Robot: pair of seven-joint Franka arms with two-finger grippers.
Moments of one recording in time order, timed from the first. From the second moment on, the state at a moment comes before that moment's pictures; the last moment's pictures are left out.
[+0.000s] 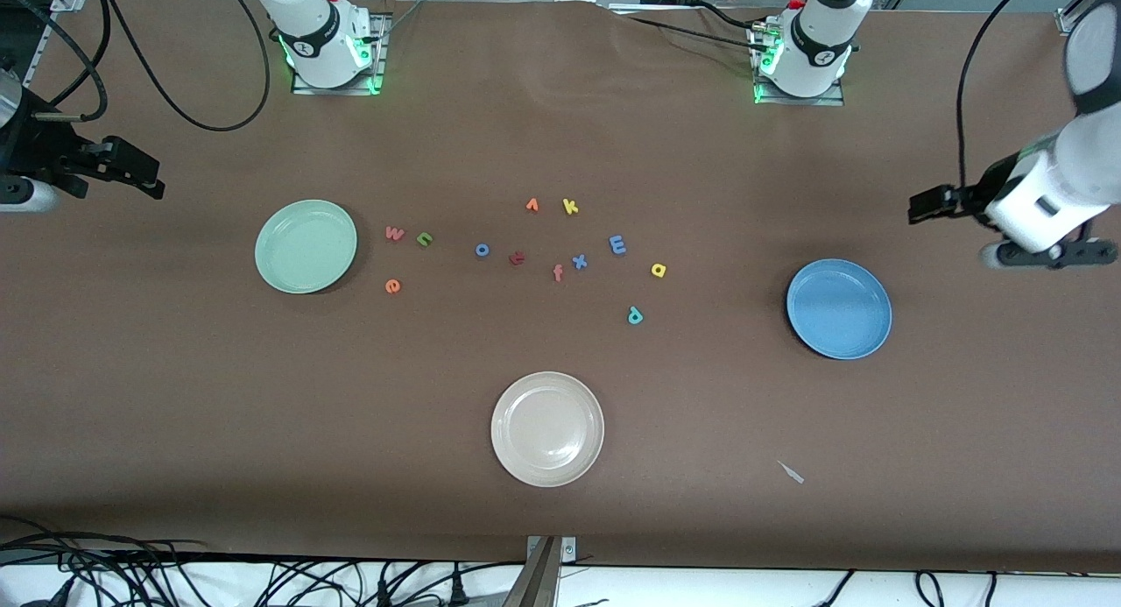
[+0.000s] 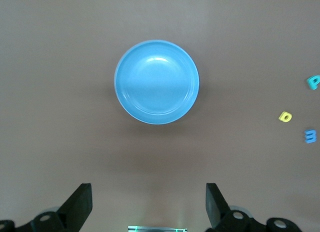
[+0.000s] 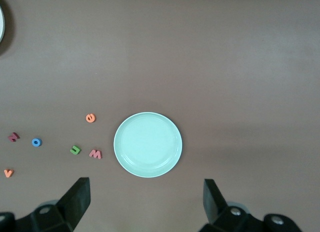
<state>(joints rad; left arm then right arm) 0.10 0.15 -0.13 -1.66 0.01 1.55 -0.05 0.00 -0.01 0.01 -1.65 -0.01 1.62 0.00</state>
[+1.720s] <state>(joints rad) -0.58 0.55 -0.18 -1.97 0.12 2.51 -1.32 0.08 0.14 0.27 -1.99 0.02 1.95 -0.04</state>
